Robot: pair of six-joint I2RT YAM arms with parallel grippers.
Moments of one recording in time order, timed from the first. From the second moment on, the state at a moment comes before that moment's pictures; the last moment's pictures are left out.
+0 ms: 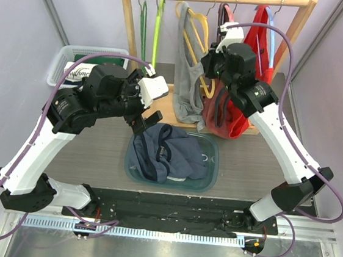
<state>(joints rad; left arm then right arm) -0.80 1.29 1.90 -1.16 0.07 0.36 0.58 1.57 1.87 -0.50 0.23 0.17</state>
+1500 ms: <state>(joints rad) -0.80 1.29 1.90 -1.16 0.07 0.36 0.63 0.93 1.75 -0.68 -0.09 0.06</state>
